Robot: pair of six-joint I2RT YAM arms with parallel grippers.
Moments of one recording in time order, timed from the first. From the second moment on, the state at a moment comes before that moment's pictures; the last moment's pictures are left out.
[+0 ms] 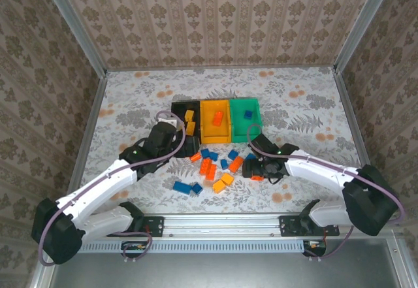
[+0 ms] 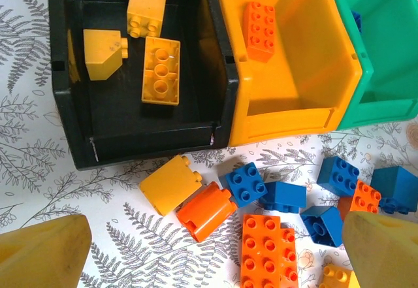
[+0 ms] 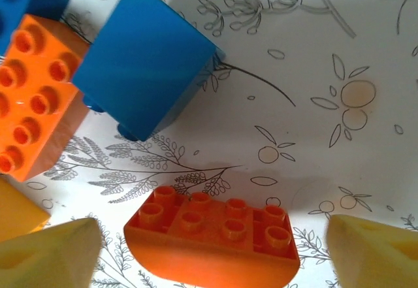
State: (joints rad) left arm -0.71 1.03 0.72 -0.44 -0.10 -0.56; right arm 0.66 1.32 0.68 -0.66 0.04 0.69
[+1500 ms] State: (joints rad) left arm -0.64 0.93 0.60 -0.46 -0.07 -0.61; right arm 0.69 1.63 1.28 -0.56 0.06 0.55
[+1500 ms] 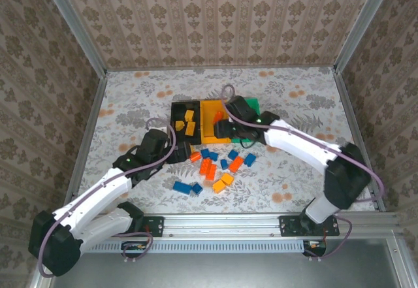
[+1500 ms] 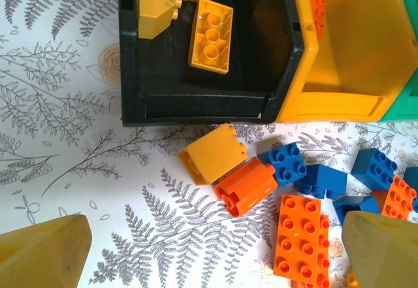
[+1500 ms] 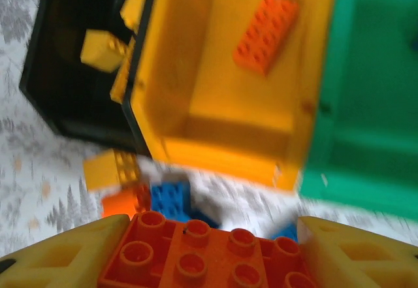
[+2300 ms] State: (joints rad) left arm -0.64 0.93 0.61 -0.55 -0.02 -0.60; right arm 0.69 1.97 1.60 -0.57 0.23 0.56
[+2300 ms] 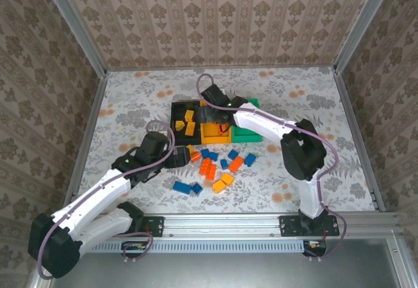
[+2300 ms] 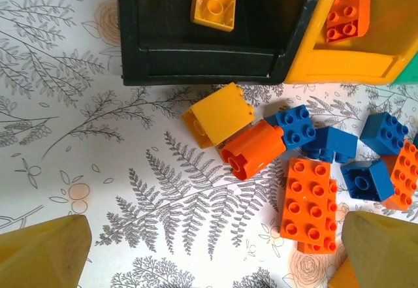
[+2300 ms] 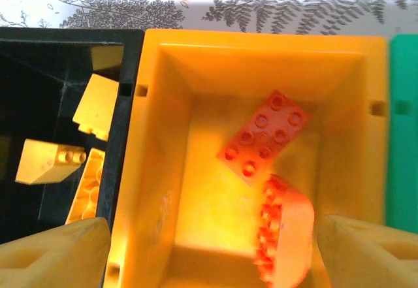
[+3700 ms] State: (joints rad) left arm -0.94 1.60 0.87 -0.49 -0.06 -0.46; right arm 0.63 1.20 0.86 -0.45 0.23 0.66
